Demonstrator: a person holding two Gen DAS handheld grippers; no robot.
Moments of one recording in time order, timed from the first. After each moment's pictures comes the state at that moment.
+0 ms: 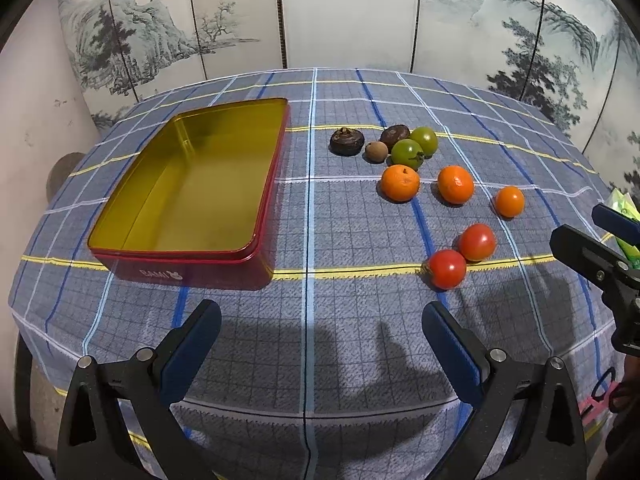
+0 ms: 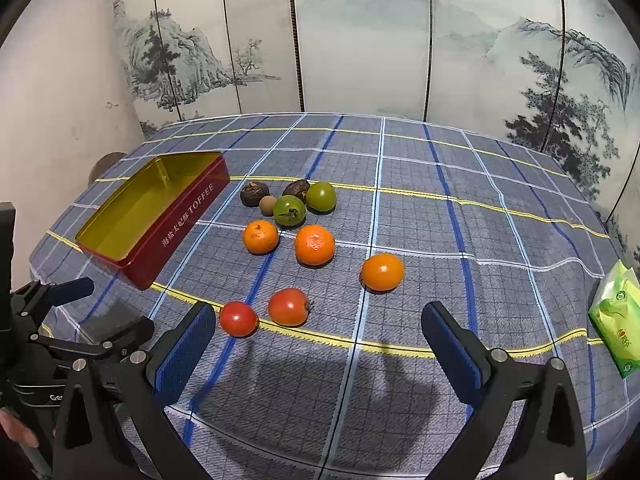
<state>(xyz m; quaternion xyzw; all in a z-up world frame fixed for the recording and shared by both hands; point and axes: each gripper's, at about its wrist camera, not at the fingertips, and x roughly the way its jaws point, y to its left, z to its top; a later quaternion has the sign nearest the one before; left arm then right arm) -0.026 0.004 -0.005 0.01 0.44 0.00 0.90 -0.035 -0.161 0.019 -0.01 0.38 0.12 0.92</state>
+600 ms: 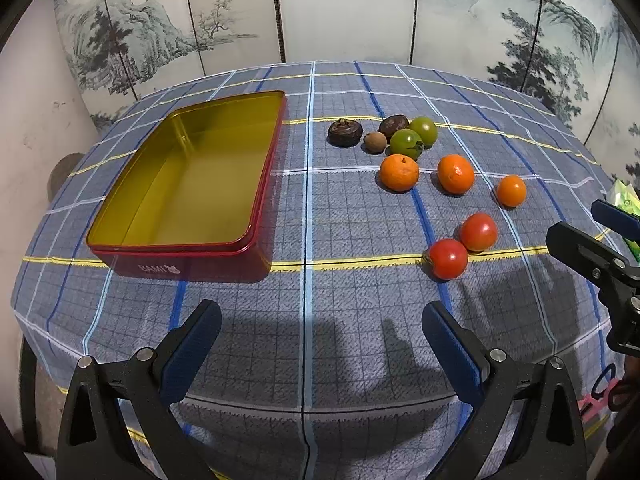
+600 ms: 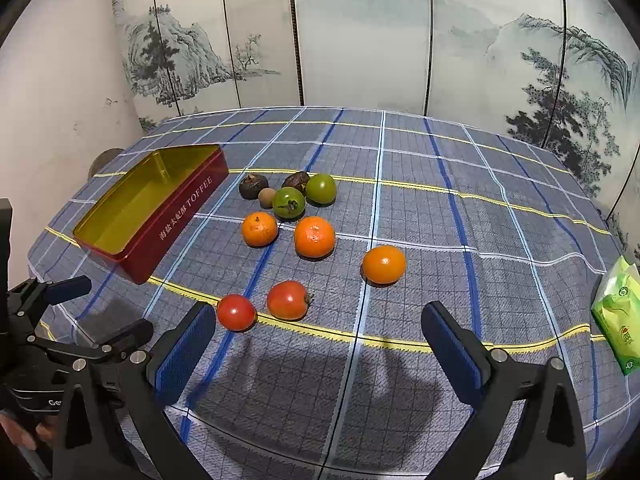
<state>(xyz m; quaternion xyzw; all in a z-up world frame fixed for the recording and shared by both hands) -0.027 0.001 -0.011 0.01 0.45 0.00 0.89 -0.035 -0.160 0.011 -0.01 0.38 0.11 0.92</state>
